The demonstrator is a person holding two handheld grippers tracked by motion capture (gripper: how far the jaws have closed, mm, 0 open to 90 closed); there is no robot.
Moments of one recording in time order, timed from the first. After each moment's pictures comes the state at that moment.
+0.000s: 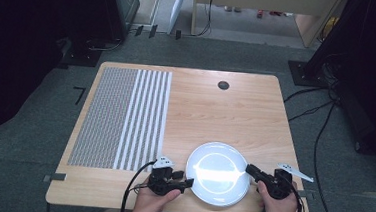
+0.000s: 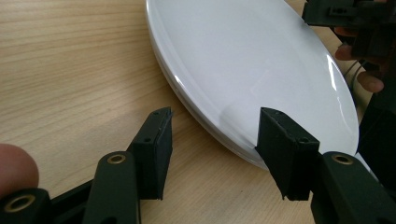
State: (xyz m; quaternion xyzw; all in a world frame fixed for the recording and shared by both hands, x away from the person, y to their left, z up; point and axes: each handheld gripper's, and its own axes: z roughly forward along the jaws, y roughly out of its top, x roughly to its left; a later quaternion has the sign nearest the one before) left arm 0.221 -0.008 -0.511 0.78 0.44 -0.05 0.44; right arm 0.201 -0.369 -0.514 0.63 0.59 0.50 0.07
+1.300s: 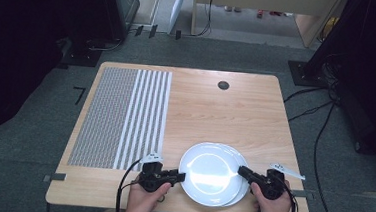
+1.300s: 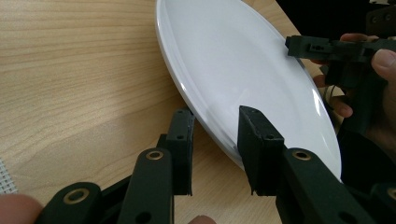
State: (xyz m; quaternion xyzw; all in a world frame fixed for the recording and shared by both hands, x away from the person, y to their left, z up) left arm 0.230 0.020 -0.507 0.75 0.45 -0.08 0.47; right arm 0.204 -0.353 -0.521 0.61 0.61 0.50 0.03
